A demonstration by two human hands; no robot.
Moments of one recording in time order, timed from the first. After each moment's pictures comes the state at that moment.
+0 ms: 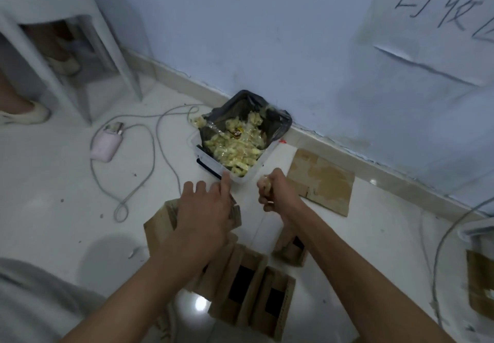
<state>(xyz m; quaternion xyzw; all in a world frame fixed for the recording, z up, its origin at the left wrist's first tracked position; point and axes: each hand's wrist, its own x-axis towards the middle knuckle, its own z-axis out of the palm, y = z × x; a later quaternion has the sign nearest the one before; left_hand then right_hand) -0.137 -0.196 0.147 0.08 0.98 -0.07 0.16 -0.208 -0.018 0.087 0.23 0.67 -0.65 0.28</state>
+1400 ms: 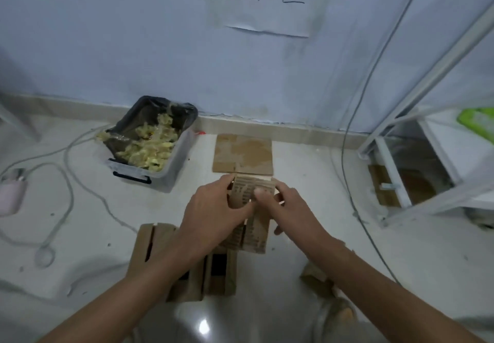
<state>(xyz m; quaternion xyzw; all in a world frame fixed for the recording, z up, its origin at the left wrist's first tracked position) -0.037 -0.029 0.169 0.19 0.90 0.38 0.11 0.032 0.142 0.169 0.21 0.82 -0.52 0.07</state>
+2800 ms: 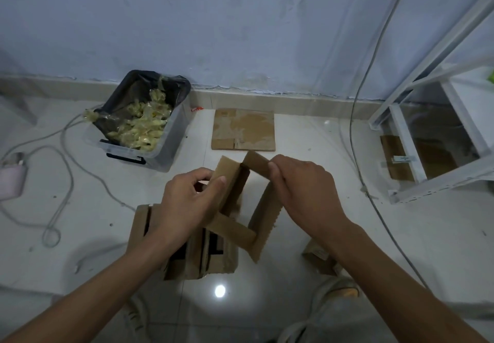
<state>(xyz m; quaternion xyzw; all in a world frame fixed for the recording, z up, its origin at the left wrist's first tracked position) -0.037 -0.043 0.150 0.08 0.85 0.50 0.15 0.022 0.176 0.160 0.04 0.99 -0.15 -0.07</state>
